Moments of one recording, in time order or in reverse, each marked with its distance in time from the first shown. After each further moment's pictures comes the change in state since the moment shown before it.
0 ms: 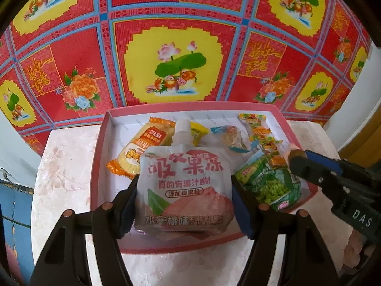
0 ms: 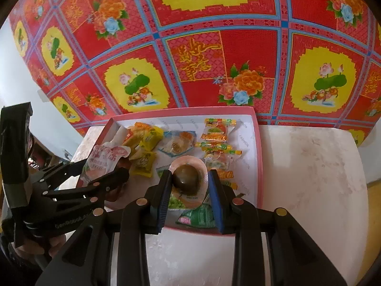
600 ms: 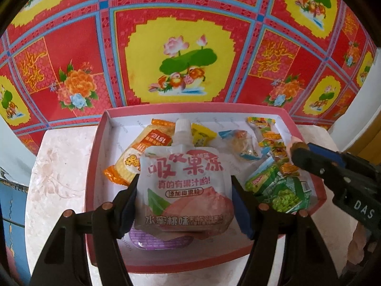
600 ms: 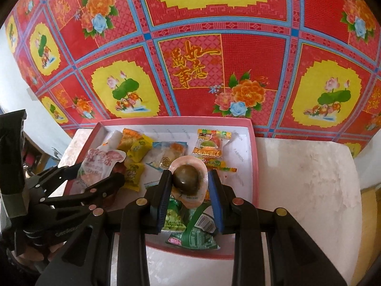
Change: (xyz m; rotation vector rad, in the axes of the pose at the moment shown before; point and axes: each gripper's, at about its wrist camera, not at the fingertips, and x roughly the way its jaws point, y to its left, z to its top) left arm 0.022 0.006 0.005 -0.018 0.003 -0.007; right arm 0.018 0.006 0.015 -0.033 0.011 -0.065
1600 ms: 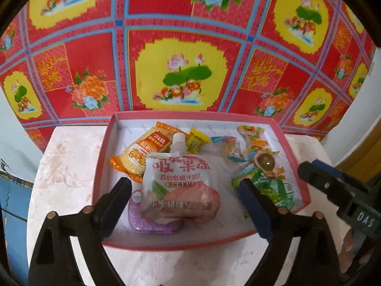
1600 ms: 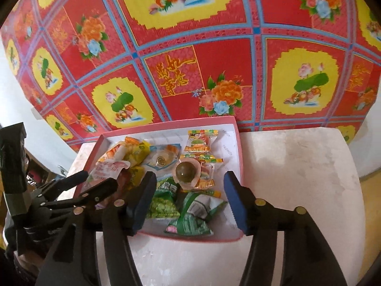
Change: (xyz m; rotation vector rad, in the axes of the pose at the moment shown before) left arm -0.032 -0.010 -0.008 -0.052 -0.063 -0.005; right arm -0.033 -0.022 -0.020 0.118 -0.081 0.040
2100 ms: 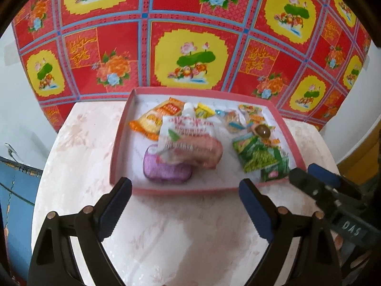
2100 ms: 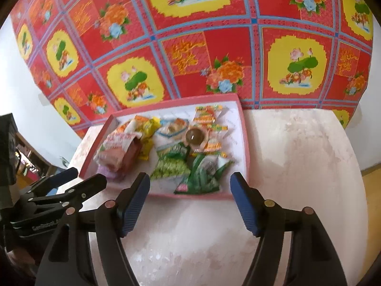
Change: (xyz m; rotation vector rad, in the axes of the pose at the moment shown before) left arm -0.032 0.006 -0.045 -0.022 0.026 0.039; right arm -0.013 0.018 -0.047 -0.036 0.035 -0.014
